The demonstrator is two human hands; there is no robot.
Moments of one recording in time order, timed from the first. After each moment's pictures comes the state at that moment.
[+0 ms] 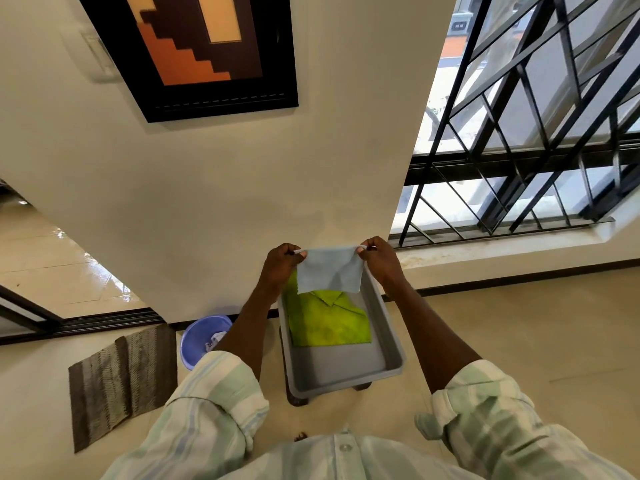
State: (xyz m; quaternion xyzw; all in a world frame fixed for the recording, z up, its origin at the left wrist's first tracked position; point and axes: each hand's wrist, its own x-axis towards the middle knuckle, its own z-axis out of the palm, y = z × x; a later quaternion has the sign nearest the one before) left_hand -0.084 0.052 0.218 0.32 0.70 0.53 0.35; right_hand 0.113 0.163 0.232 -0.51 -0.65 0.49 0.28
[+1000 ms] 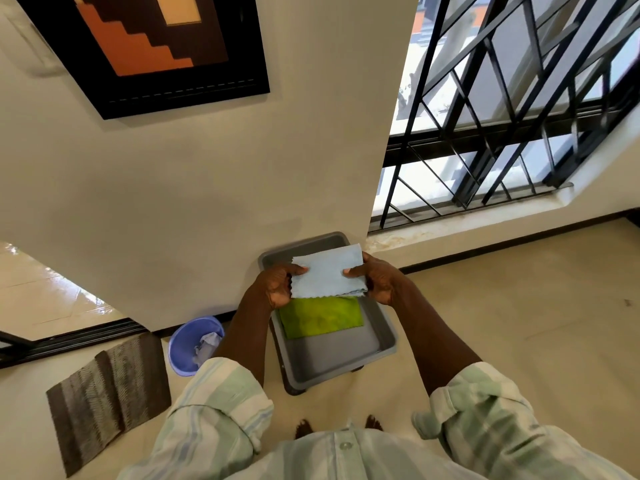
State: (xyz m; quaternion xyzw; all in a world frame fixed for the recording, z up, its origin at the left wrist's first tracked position) left_hand -0.072 0.046 0.204 0.05 0.53 0.49 0.69; right_hand 0.141 0.123 0.232 -0.45 -0.37 0.80 0.17
